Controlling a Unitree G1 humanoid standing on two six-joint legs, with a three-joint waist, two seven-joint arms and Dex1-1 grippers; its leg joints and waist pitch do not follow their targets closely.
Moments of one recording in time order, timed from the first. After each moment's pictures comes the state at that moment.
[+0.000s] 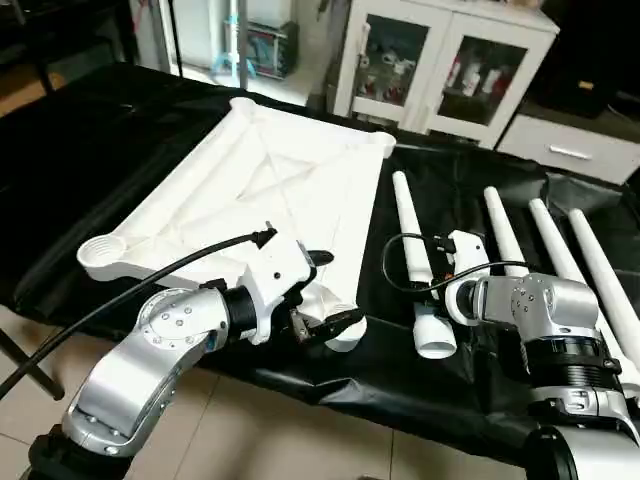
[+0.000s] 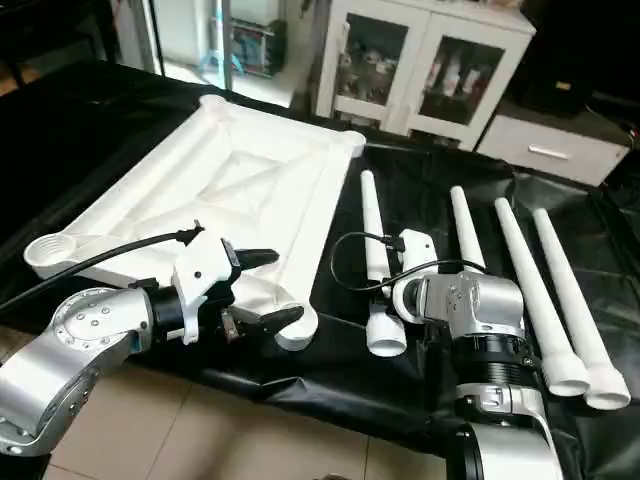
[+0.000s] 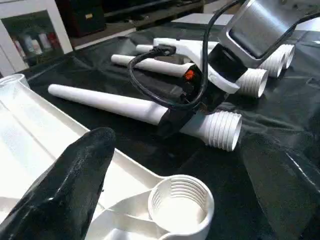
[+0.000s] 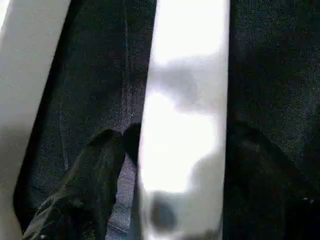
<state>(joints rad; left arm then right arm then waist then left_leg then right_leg) -0.25 0.46 -0.27 -0.41 -0.24 0.56 -0.71 -0.59 -0.22 -0.21 0.41 0.31 1.19 0.19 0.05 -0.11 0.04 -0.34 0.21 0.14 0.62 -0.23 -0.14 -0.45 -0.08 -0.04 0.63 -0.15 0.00</state>
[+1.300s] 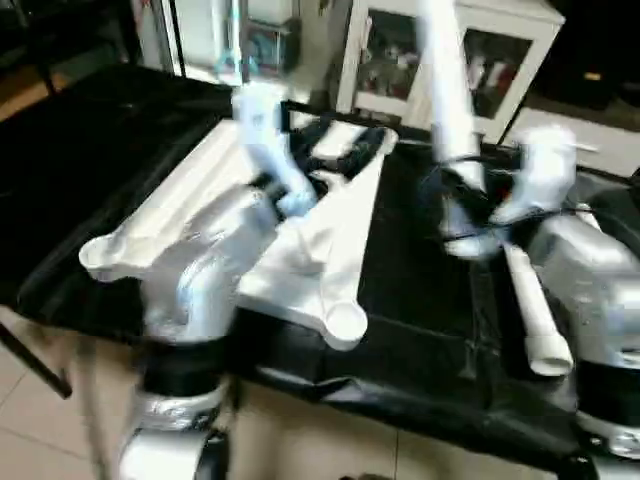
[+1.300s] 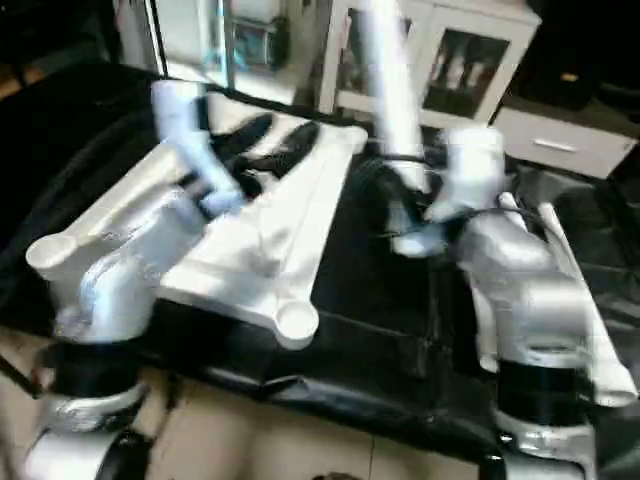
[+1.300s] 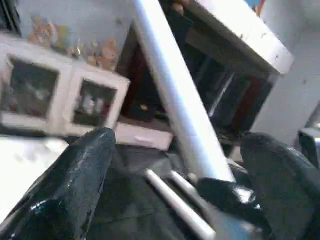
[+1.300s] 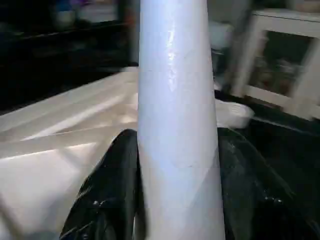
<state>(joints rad) -0.67 -0.03 0.06 -0.08 -0.49 0.69 -0.31 -0.50 -0.30 -0.12 -0.17 0.32 0.72 0.38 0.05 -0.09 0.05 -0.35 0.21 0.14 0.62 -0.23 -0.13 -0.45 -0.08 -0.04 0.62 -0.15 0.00</state>
